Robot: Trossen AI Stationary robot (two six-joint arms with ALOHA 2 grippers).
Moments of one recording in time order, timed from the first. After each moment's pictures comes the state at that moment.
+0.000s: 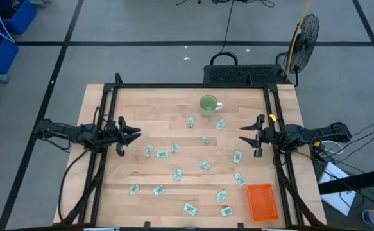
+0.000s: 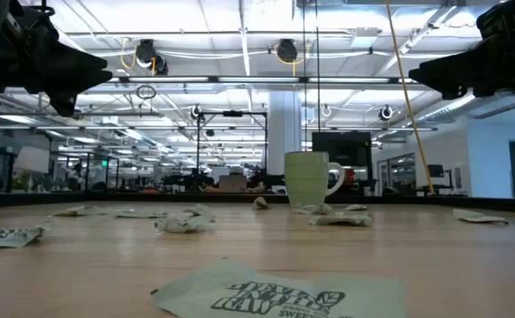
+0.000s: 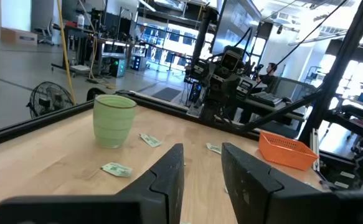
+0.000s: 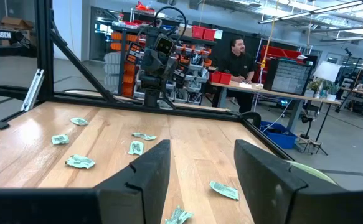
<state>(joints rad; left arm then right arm) -0.22 0.02 0.01 0.07 -0.37 -0.24 0.17 0.02 0.02 0.07 0.29 -0.17</state>
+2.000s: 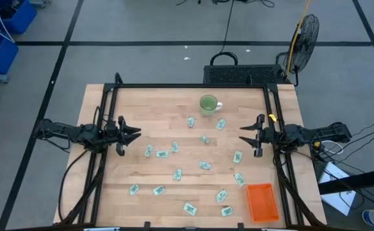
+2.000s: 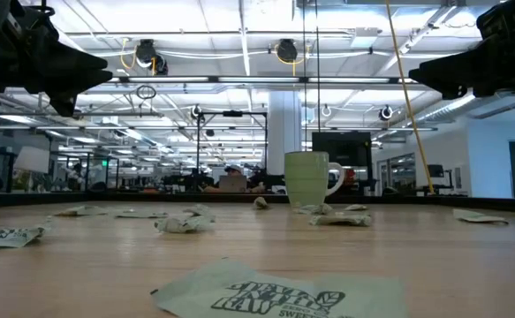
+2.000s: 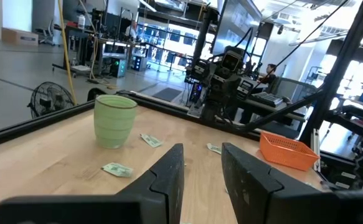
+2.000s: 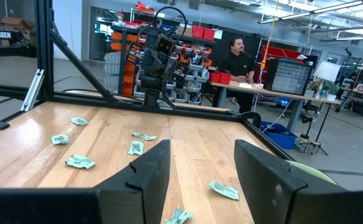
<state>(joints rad) -0.22 0.02 0.01 0.07 -0.37 -0.24 0.17 0.02 0.02 0.07 0.29 -0.17</state>
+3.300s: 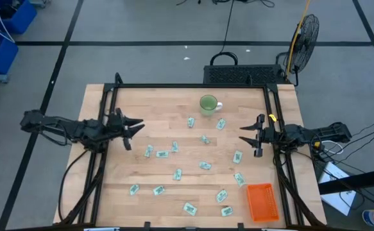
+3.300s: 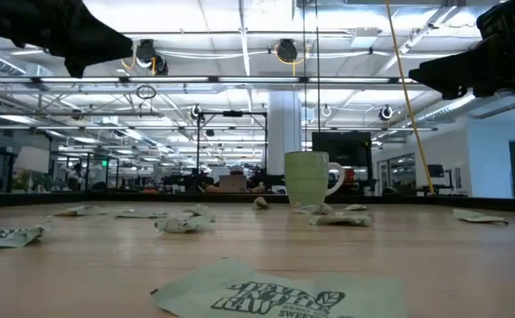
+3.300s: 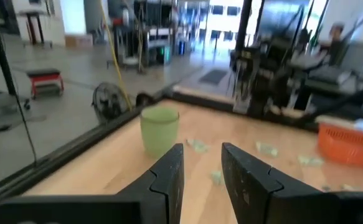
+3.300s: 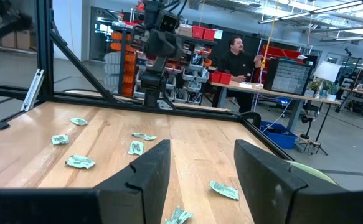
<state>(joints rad) -0.22 0.48 0.32 0.04 -0.55 -0.15 0.17 0.02 0.02 0.07 0.29 -0.17</state>
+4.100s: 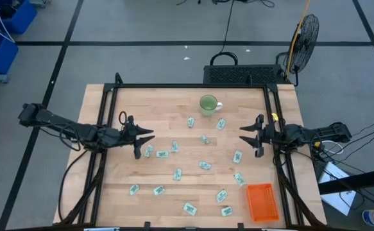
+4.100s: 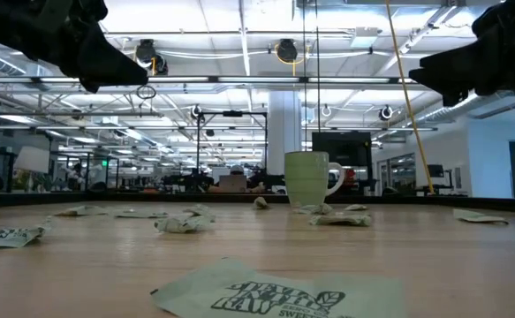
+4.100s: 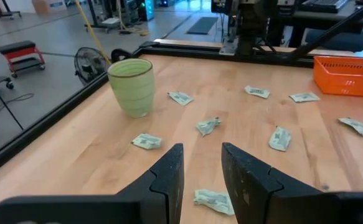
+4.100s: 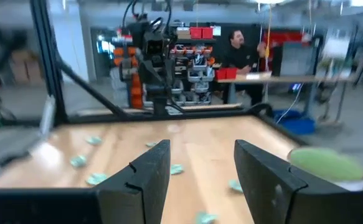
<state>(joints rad) -0.26 0.75 0.34 0.11 -0.50 -0.16 0.17 0.02 0.02 0.09 0.28 0.04</state>
